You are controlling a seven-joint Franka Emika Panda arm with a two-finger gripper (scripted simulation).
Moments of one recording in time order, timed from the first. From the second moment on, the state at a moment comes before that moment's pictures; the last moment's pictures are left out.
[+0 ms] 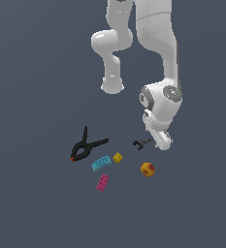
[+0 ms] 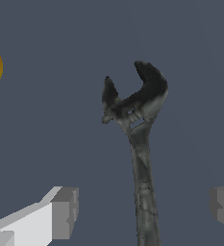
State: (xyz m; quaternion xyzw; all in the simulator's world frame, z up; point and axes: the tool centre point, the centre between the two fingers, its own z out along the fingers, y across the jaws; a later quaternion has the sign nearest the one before) arm -0.051 0.207 0.049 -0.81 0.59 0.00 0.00
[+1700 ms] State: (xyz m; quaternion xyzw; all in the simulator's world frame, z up) arm -0.050 0.182 0.028 -0.81 0.59 0.00 0.00
